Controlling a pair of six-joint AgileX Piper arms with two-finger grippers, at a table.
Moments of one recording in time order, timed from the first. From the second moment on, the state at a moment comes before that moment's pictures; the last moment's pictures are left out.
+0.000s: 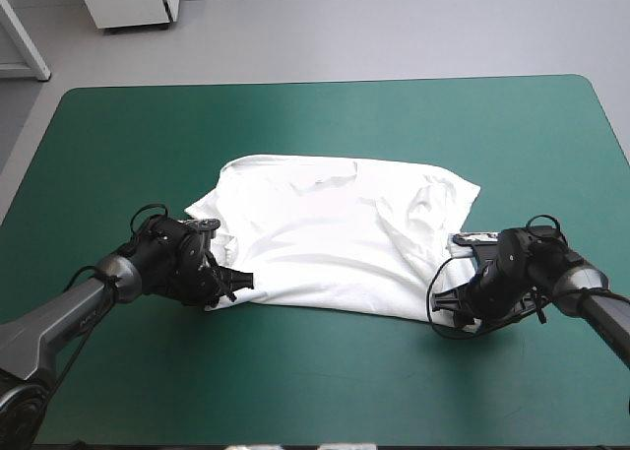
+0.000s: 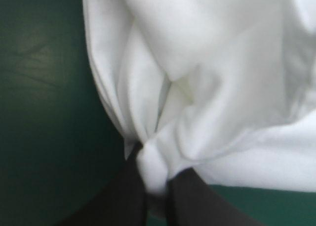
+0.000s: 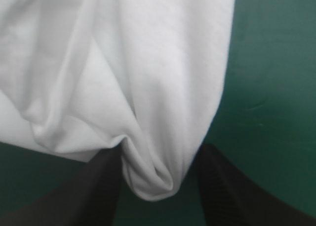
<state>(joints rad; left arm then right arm) -0.41 1.53 -0.89 0.06 0.89 -0.49 0.25 1.44 -0.81 0.14 0.93 0.08</state>
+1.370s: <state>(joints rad) -0.41 1.75 -1.66 0.34 1.06 -0.34 0.24 1.51 -1.44 -0.11 0.89 0.19</state>
